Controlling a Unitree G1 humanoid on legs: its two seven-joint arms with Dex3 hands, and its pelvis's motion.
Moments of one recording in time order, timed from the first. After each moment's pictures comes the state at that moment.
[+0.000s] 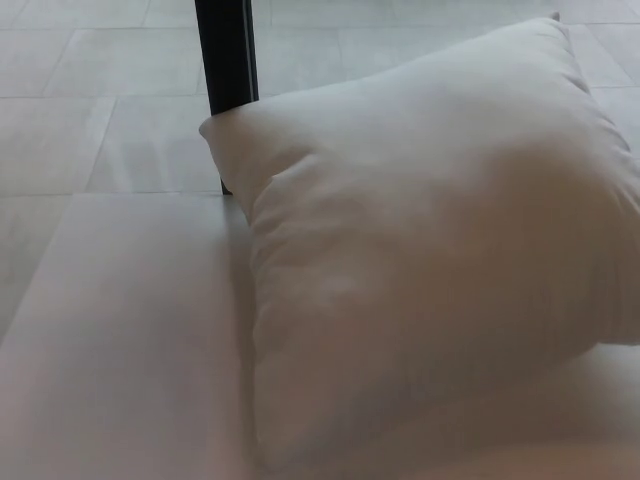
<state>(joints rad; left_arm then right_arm) 0.57 0.63 0.46 0.61 -0.09 0.13 -0.23 0.42 -0.70 -0.59 1.10 0.11 -0.10 0.14</state>
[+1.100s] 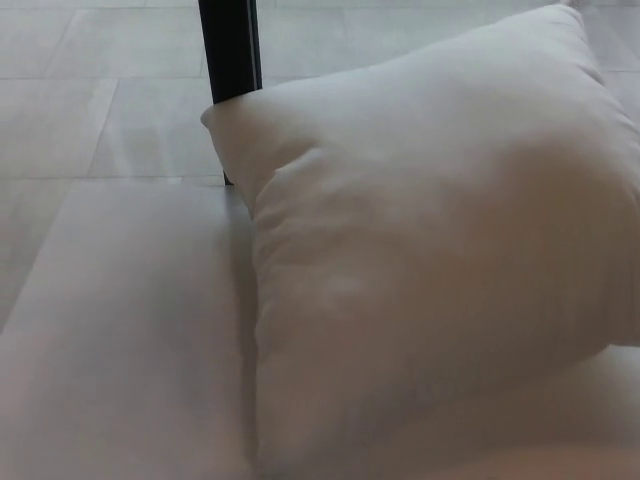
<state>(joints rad) -0.28 0.47 0.59 -0.12 -0.36 0.41 -0.05 -0.23 -0.79 -0.74 0.36 0.35 0.18 0.16</state>
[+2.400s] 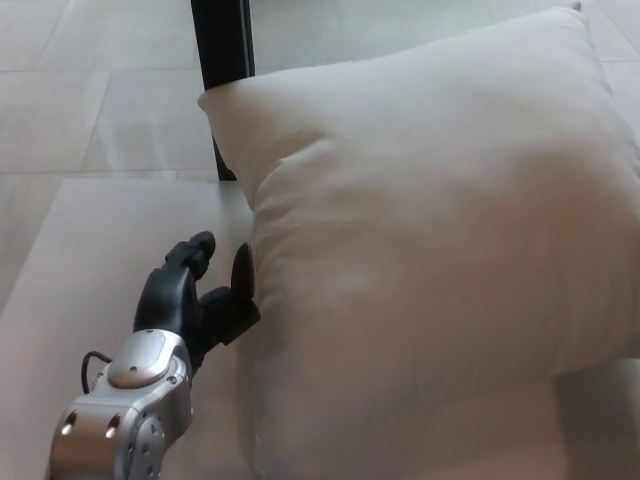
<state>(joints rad) -0.35 0.08 0.04 -0.08 -0.22 0.82 0.18 -0.45 -0.50 -0.18 0.27 0.23 0.46 0.09</state>
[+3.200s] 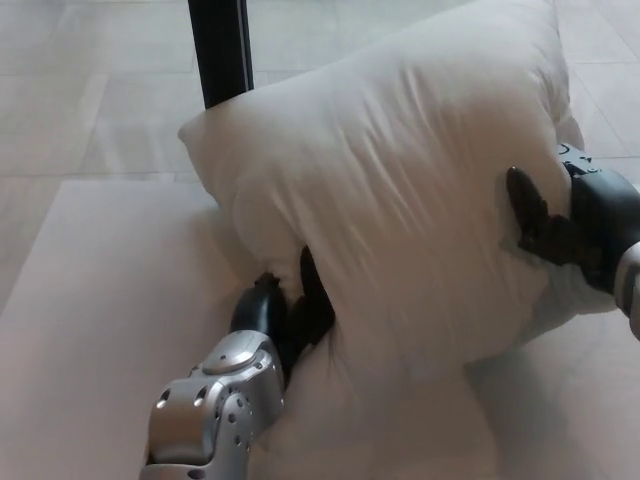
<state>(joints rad) -0.46 -0.17 0.06 0.17 -0.24 0.76 0.19 -0.59 -0.37 0.04 0.08 0.23 0.66 0.12</state>
